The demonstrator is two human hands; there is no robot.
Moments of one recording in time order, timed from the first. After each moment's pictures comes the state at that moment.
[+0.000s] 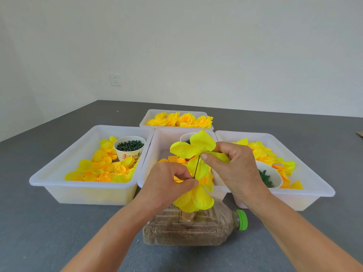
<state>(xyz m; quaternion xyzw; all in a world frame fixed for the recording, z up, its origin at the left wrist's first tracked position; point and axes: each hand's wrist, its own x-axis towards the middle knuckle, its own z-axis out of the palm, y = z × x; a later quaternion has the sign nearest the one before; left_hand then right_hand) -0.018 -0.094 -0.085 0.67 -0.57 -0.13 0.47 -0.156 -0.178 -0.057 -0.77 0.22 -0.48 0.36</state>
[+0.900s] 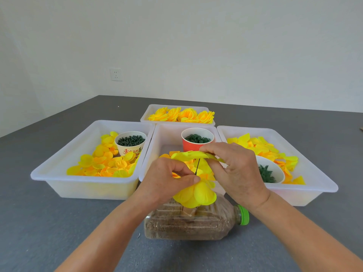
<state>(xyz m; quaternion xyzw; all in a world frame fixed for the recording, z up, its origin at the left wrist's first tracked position) -0.014 -0.091 -0.087 0.66 -0.54 -0.20 0.49 -0.159 -0.180 -0.065 -0.86 0.12 -0.50 -0.02</state>
